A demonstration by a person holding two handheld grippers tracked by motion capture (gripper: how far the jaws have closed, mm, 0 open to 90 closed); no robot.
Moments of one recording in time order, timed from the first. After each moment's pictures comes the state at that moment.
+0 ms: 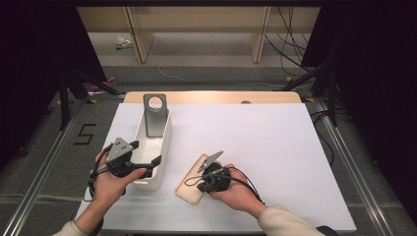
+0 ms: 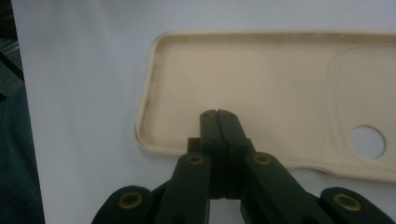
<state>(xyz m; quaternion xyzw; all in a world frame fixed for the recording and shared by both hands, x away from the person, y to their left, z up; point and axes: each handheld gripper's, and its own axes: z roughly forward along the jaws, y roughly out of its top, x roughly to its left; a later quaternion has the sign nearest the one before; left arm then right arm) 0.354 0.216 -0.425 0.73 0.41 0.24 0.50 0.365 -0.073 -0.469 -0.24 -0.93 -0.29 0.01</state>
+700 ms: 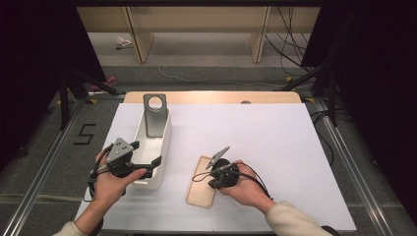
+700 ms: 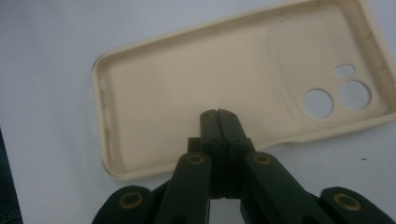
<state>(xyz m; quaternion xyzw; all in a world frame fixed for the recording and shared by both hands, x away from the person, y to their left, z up) 0.353 0.215 -0.425 0.73 0.41 0.23 0.49 0.375 -0.096 -0.461 -0.25 -0.94 -0.24 -0.01</state>
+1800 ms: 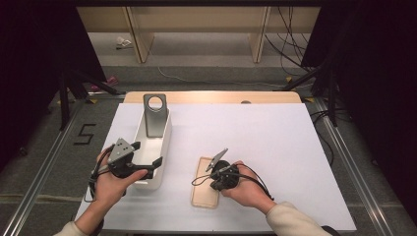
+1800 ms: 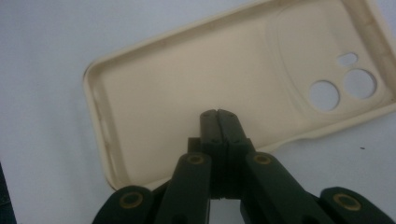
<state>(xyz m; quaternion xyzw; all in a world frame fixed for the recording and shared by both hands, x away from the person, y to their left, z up) 0.353 0.213 -0.425 0.73 0.41 0.23 0.49 0.372 -0.095 -0.462 -0.24 -0.95 -0.22 -0.02</state>
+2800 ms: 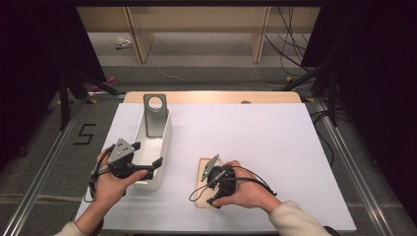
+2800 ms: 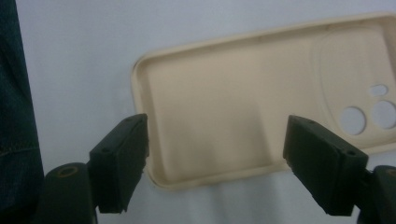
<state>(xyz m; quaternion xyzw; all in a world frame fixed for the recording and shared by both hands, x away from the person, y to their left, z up) 0.352 0.213 -0.426 0.74 0.40 0.23 0.49 0.355 -0.082 -0.450 -0.13 -0.98 -0.17 -0.03</state>
